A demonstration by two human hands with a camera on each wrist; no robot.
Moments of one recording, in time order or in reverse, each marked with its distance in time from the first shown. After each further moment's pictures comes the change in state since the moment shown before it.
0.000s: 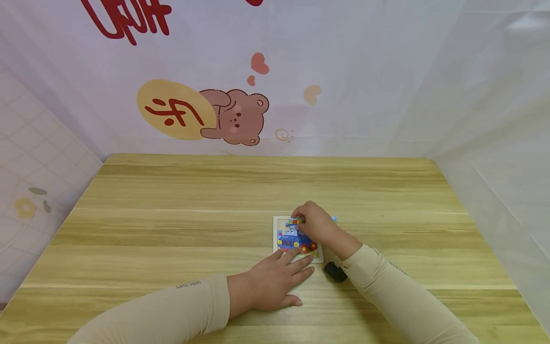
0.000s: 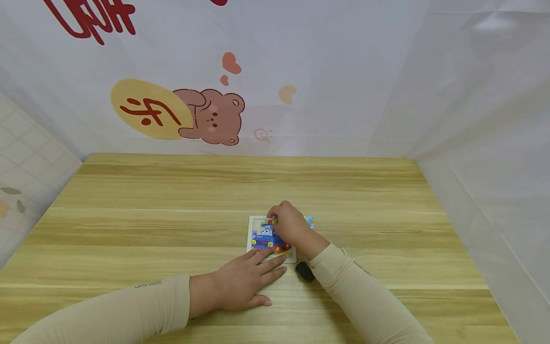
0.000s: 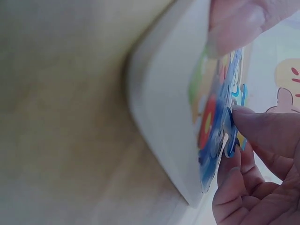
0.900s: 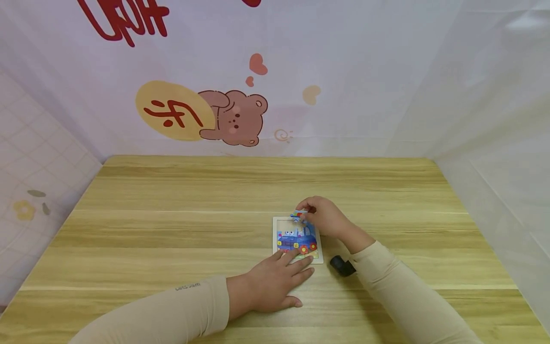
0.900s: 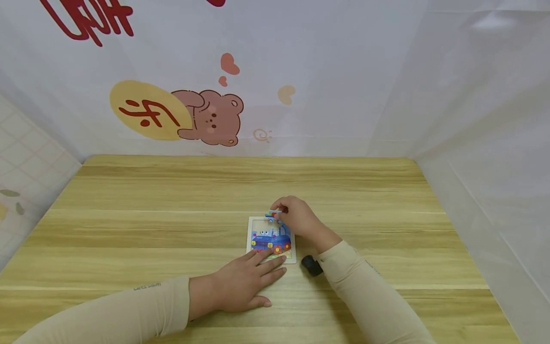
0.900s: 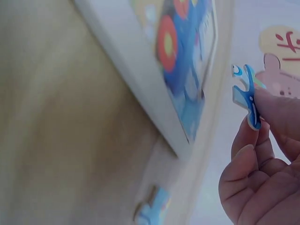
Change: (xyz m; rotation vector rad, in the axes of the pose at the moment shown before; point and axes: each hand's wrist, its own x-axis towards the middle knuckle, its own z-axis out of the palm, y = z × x) left_hand 0.000 0.000 -0.001 -0.005 -0.017 -0.004; right_hand 0.001 0.015 -0.021 0.189 0.028 -0.054
